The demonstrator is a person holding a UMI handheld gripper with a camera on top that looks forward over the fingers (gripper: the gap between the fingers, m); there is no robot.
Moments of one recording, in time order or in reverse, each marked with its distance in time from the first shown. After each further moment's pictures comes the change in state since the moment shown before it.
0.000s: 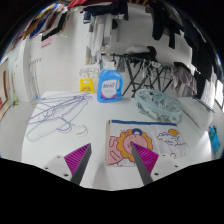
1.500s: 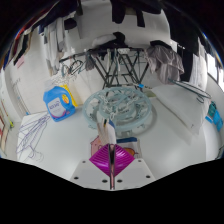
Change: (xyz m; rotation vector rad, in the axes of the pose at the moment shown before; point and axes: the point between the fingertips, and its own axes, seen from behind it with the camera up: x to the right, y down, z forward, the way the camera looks) arm 0.235 -0.061 0.056 -0.110 0.037 0.237
